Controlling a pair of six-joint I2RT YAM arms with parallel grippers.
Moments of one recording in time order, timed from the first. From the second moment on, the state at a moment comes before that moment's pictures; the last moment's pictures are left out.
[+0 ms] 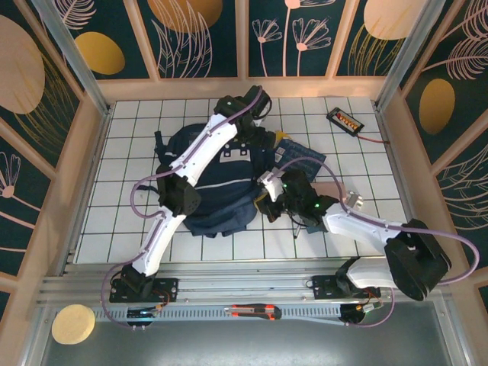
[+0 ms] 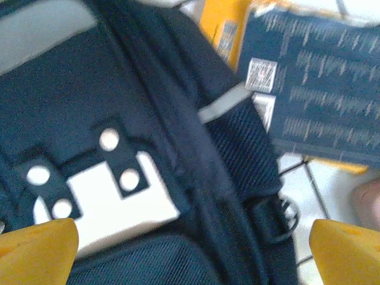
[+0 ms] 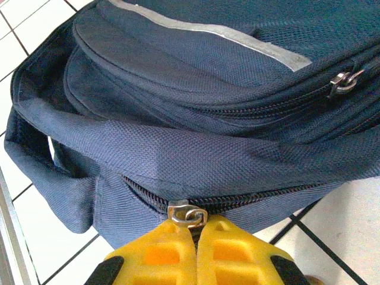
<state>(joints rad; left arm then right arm) -0.66 2.46 2.67 -1.38 -0.02 -0.30 0.70 1.26 0.60 0.00 -0.35 0.03</state>
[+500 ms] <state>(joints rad) -0.73 2.30 2.26 -1.34 -0.05 -0.34 0.66 1.29 0.60 0.04 -0.43 -0.04</state>
